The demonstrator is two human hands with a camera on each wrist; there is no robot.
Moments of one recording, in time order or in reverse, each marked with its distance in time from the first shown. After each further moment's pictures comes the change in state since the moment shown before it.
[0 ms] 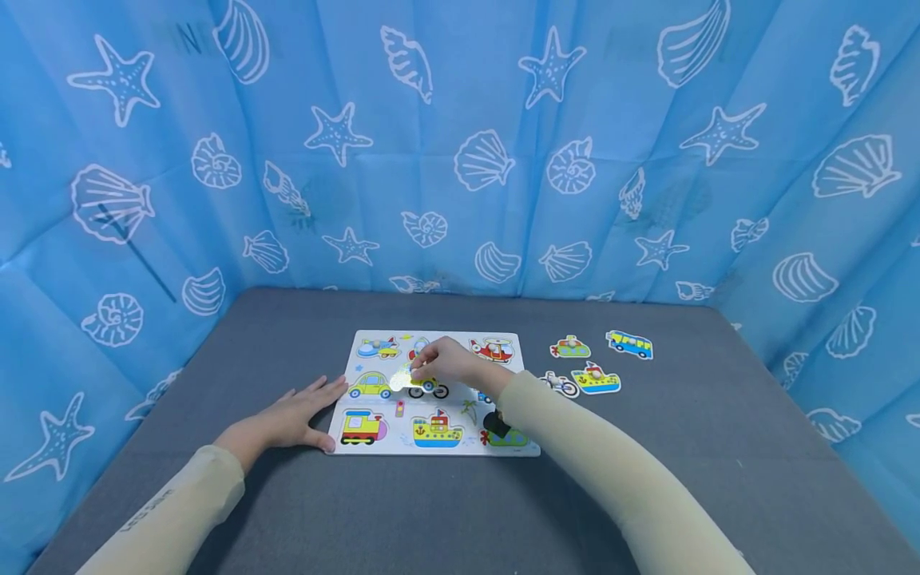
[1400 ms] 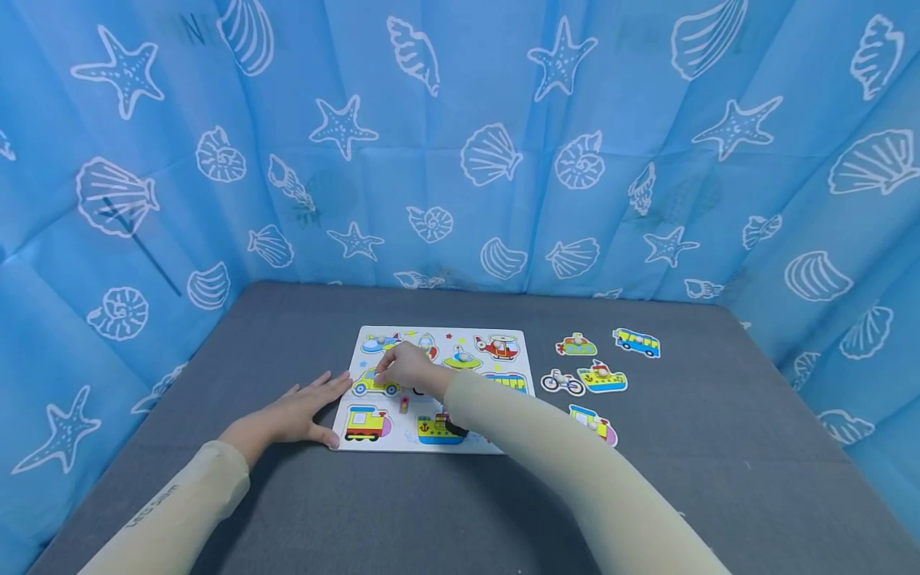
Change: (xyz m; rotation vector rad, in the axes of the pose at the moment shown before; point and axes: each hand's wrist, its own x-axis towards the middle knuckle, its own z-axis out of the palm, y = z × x) left_hand 0.001 -0.005 -0.002 -0.045 -0.010 0.037; right_hand 0.026 -0.035 0.061 -0.136 0.091 0.101
